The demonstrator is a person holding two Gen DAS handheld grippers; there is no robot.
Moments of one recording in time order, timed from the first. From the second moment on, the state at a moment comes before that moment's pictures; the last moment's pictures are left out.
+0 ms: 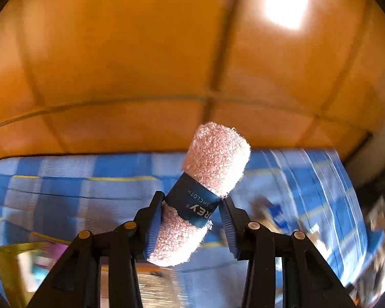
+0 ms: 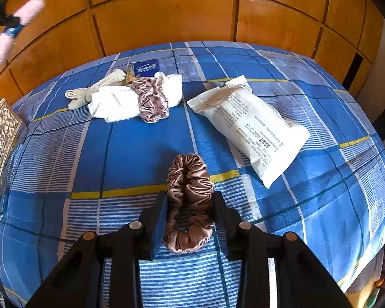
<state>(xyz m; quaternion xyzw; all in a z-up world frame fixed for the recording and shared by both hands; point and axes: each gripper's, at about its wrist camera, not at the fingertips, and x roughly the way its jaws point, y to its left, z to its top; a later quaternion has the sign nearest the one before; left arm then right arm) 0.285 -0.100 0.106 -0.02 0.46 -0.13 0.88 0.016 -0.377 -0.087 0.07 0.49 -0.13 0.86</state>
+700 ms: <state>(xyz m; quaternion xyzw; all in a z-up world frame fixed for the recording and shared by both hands) 0.124 0.225 0.035 -0.12 0.42 0.09 0.89 0.023 -0.374 -0.089 0.08 0.50 -0.16 0.84</state>
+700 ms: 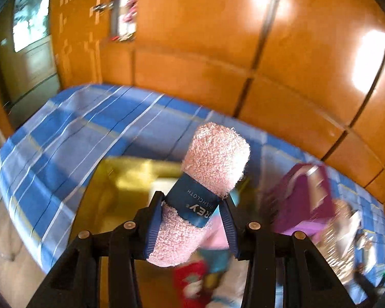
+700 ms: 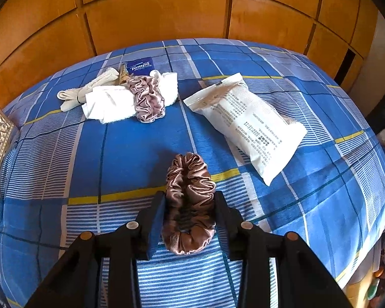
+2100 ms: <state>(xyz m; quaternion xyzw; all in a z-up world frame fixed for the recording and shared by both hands) 0.034 0.201 0.010 -0.06 0.38 0.12 0.92 0.040 -0.356 -0.084 0.07 0.51 -0.16 0.84</state>
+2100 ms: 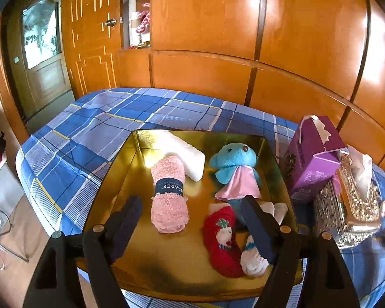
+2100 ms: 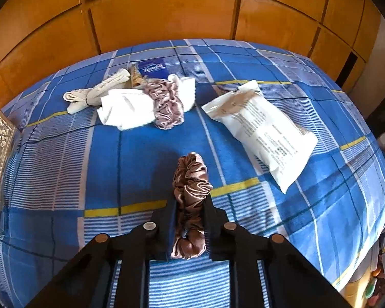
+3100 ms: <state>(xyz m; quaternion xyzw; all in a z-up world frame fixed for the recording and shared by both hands) 0.019 0.197 -0.003 -0.06 0.40 0.10 0.91 0.174 -0.210 0.068 0.05 0.40 0.07 0.91</state>
